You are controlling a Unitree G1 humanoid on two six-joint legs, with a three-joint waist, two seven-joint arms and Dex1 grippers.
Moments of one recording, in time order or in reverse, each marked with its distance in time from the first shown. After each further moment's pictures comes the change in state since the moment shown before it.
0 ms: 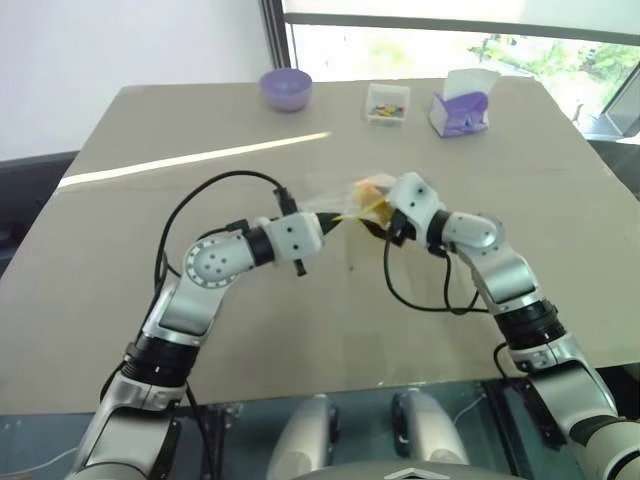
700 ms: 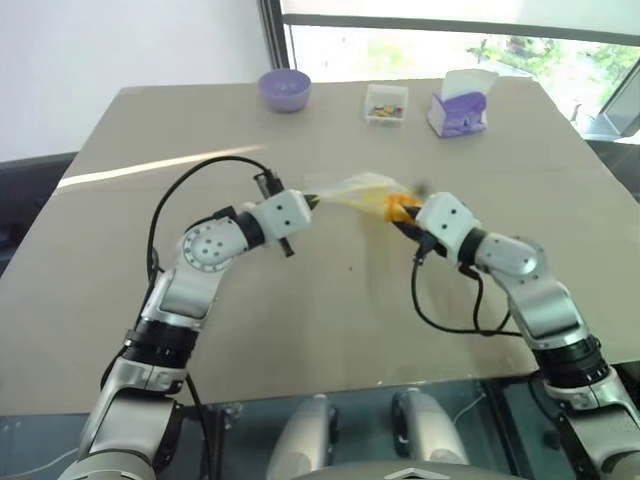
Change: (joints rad) left arm -0.068 0.000 0.024 0.101 0.062 0.019 0.070; right arm 0.154 -0.097 -0.028 -0.243 0.004 0.061 -0.029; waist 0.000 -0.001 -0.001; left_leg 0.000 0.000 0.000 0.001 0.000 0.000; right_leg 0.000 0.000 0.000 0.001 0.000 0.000
